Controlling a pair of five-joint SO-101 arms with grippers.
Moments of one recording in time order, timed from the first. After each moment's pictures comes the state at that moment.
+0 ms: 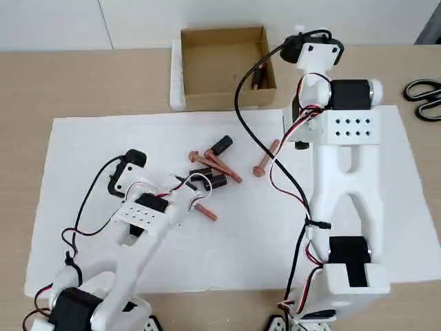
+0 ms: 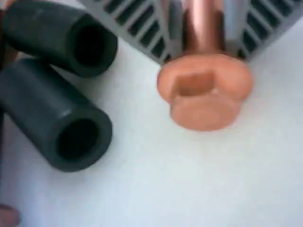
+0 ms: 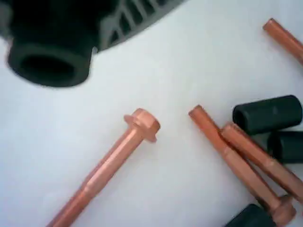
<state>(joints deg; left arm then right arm) 16.9 -15.3 57.3 35.5 80.9 -4.4 5.2 -24.9 97.4 2.2</state>
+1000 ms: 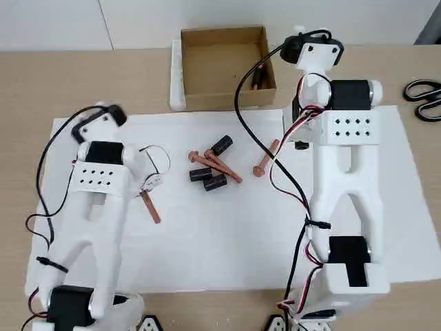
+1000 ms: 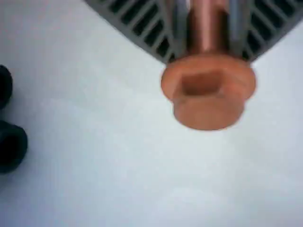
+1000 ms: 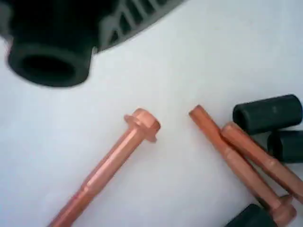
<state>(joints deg) 1.4 -14.5 25.5 81.4 37.4 -4.4 5.2 -24.9 97.4 2.2</state>
